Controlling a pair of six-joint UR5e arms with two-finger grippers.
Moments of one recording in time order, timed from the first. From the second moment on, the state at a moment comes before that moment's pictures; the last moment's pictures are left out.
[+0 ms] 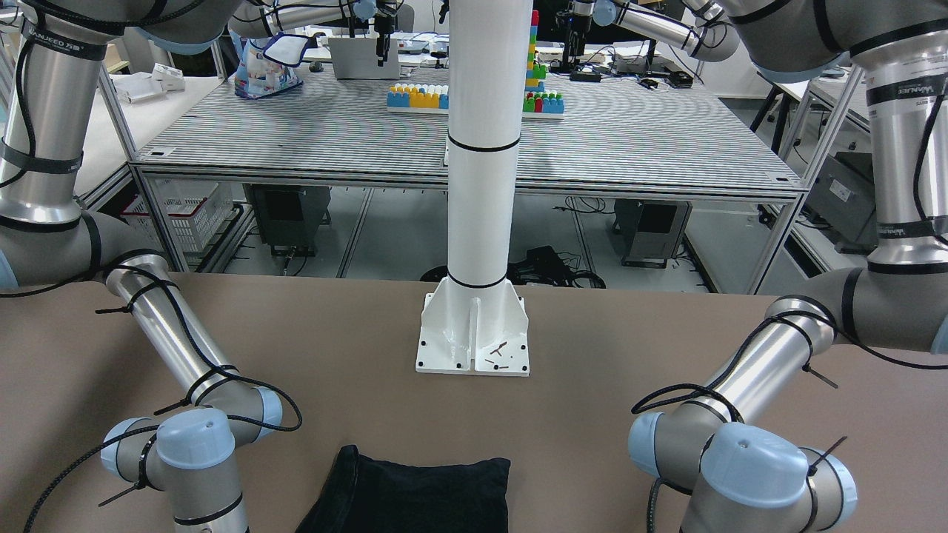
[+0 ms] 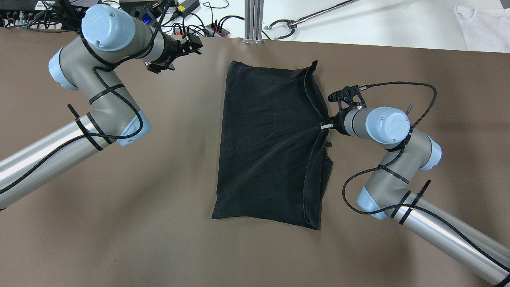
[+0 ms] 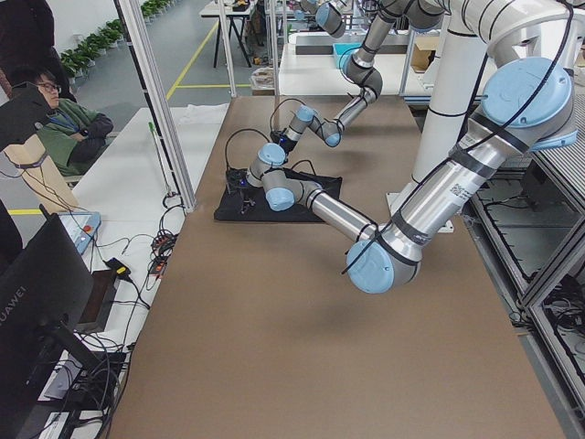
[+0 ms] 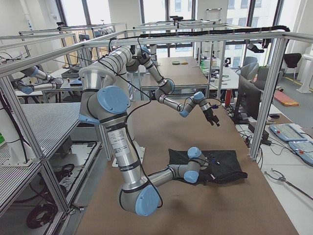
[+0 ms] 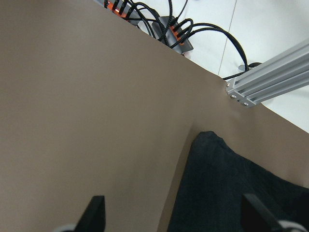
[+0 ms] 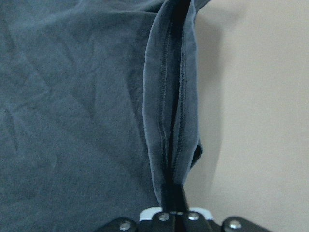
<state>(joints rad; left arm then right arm) -0.92 -2.34 -1.34 -2.16 -1.82 -1.52 0.77 -1.10 1.39 -0.80 1.67 0.75</state>
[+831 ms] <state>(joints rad) -0.92 -2.36 -1.32 -2.16 -1.82 -1.52 0.77 -1.00 1.35 -0.83 1.65 0.86</state>
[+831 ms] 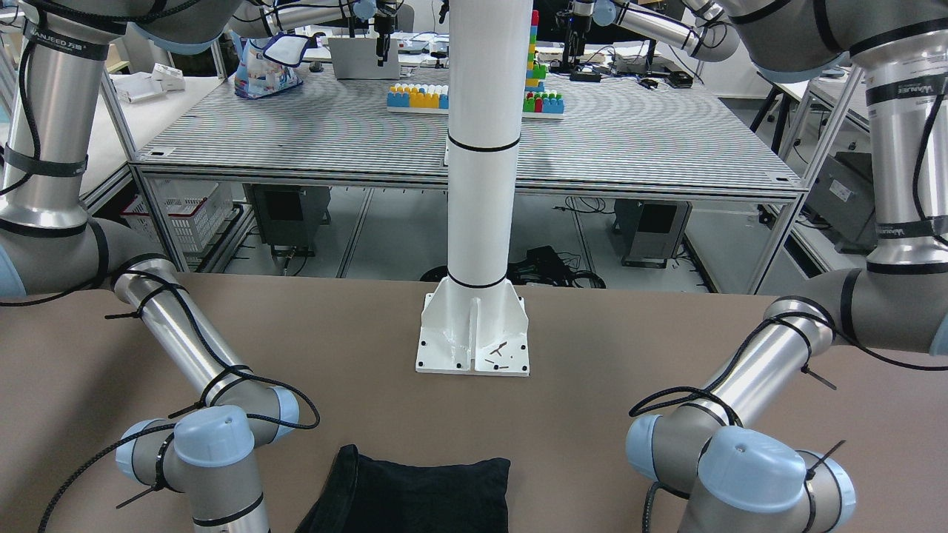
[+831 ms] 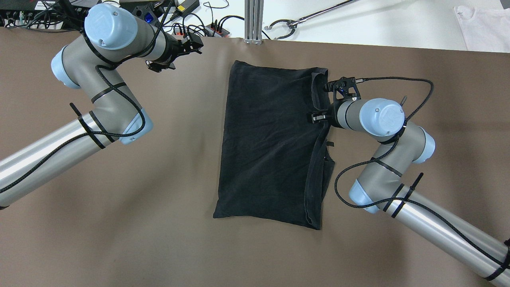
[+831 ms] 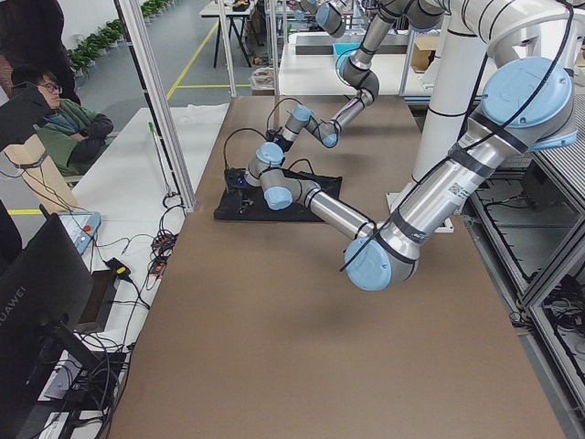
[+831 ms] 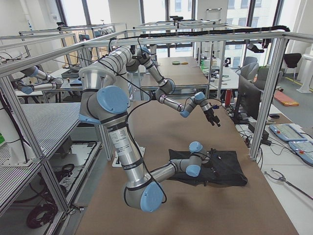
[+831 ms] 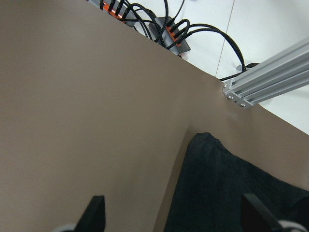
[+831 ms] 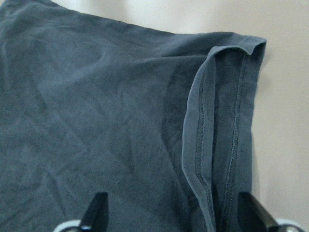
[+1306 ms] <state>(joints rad) -0.92 -2.40 -1.28 -2.16 -1.82 -1.52 0.77 -0.94 1.24 -0.85 1.61 0.81</state>
